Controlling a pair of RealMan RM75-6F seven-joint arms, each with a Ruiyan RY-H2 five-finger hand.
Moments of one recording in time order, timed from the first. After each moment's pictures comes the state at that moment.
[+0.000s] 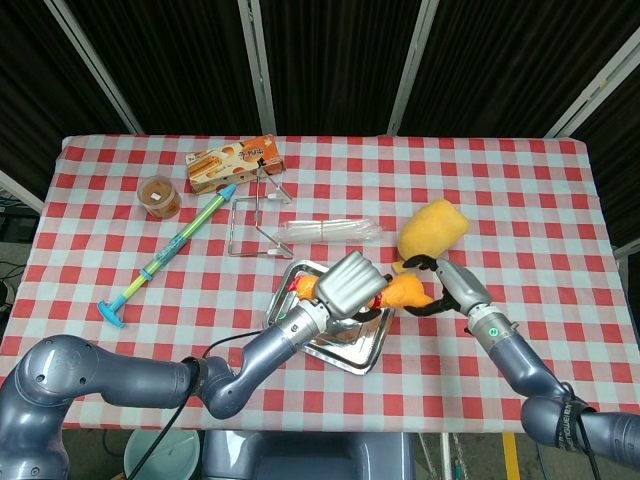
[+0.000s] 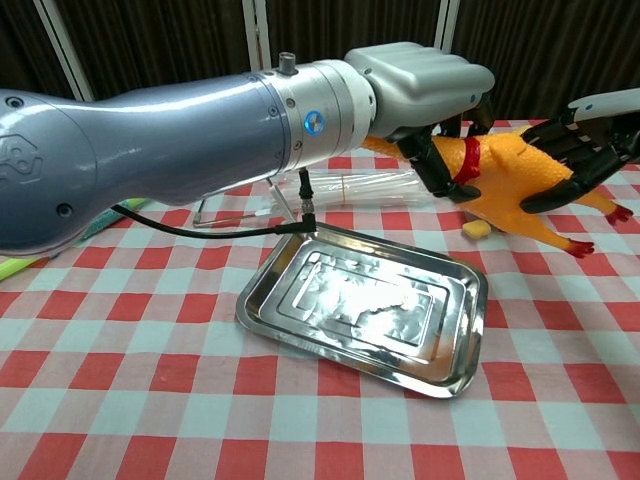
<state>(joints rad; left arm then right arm) -1.32 -1.71 -0.23 -1.52 0.93 0.95 0.72 0.73 -1.10 0.19 -1.82 -0.78 0.76 0.13</state>
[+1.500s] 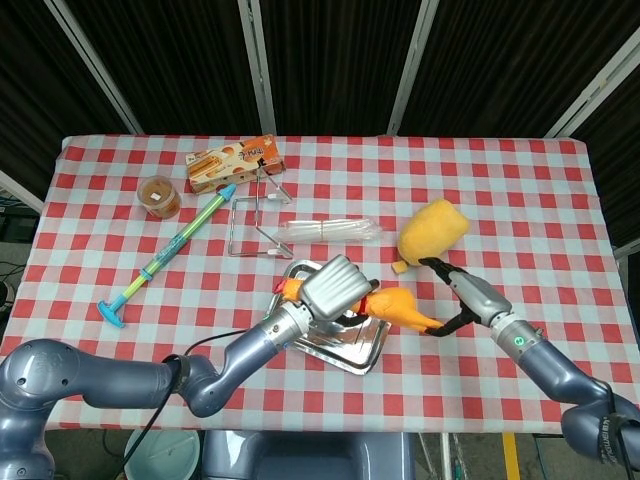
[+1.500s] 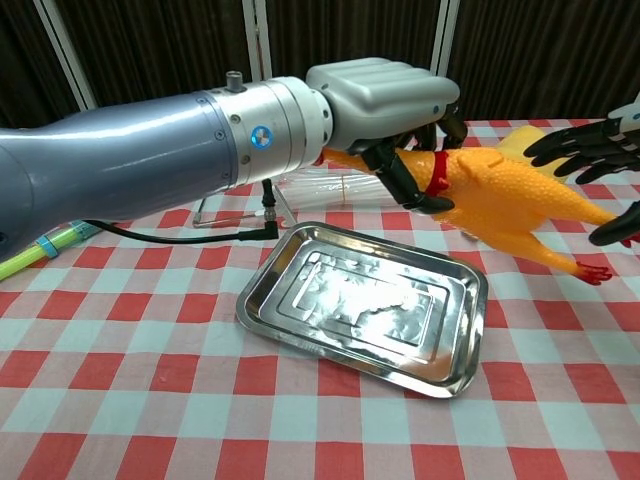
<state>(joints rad) -1.23 -1.67 -0.19 -1.53 1.08 0.94 0.57 0.64 -0.96 0.20 -1.79 -1.14 0.56 0.35</state>
